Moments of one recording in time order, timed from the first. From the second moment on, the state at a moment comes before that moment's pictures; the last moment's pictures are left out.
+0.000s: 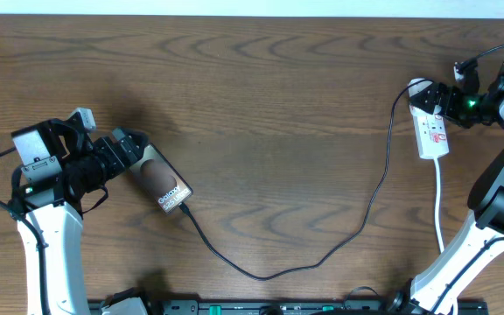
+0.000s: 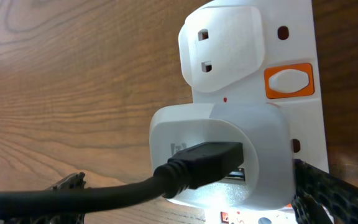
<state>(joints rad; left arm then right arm) 0.38 1.20 0.89 -0.64 0.60 -0.30 -0.46 2.22 1.71 -0.83 -0.65 -0.21</state>
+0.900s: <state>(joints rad) 0.38 1.20 0.89 -0.64 0.60 -0.30 -0.44 2.21 1.72 -0.87 -0.56 -0.18</state>
